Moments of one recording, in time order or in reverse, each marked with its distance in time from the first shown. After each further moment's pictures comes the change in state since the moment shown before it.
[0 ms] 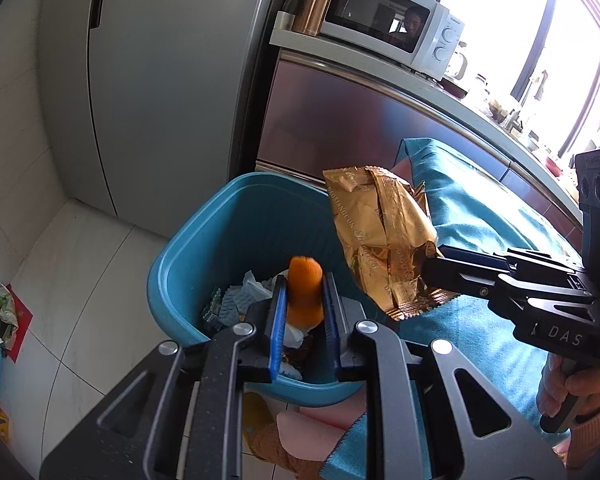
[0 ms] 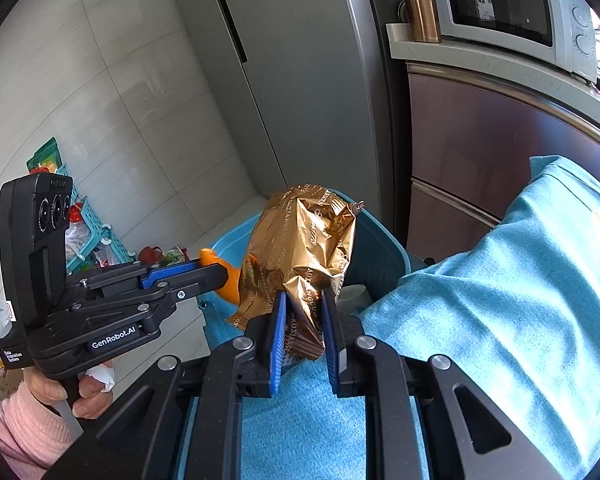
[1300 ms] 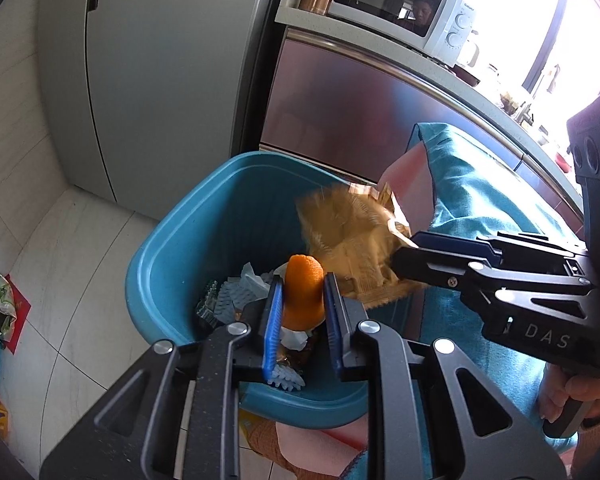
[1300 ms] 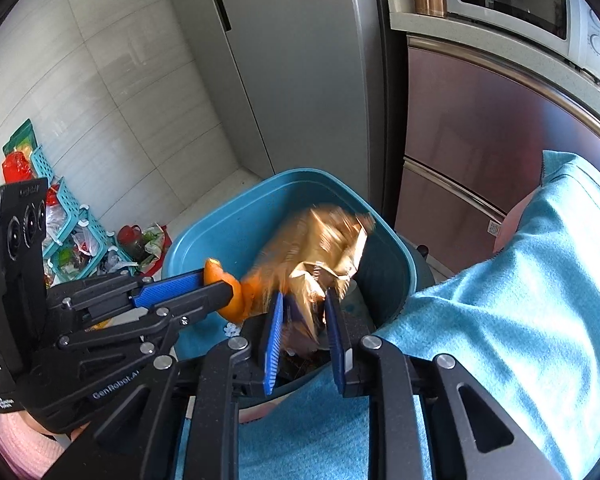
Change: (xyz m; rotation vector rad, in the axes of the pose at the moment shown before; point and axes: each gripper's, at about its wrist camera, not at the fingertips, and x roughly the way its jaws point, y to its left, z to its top) left arm 0.037 0.002 -0.001 -0.020 0.054 0.011; right arm 0.042 0.008 0.013 -0.002 0.107 -0.075
